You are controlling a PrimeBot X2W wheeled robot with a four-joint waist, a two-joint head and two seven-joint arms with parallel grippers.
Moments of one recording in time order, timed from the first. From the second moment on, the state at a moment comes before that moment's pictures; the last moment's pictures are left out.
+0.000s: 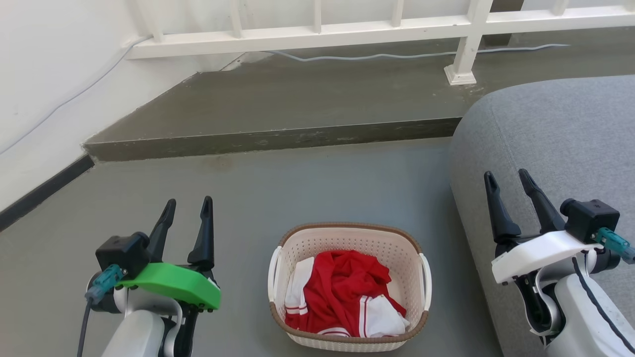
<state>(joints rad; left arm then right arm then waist) -0.19 0.11 -0.31 0.27 -0.55 -0.01 -0.25 -0.13 -0.20 0.22 0.26 0.40 0.03 -0.25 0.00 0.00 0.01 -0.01</state>
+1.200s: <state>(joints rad) -0.12 0.07 -0.26 0.22 -0.47 -0.05 -0.25 -0.09 -0.18 0.18 0.23 0.36 0.04 -0.25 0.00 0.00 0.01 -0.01</state>
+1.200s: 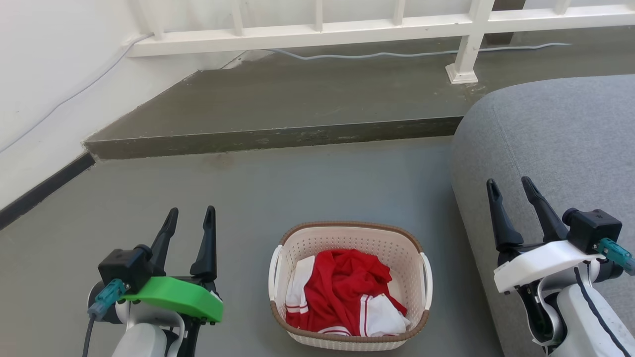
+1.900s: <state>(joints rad) -0.07 0.05 -0.23 0.28 -0.62 -0.06 -0.20 -0.02 -0.13 0.15 0.29 0.52 0.05 -0.20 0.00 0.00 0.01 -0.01</state>
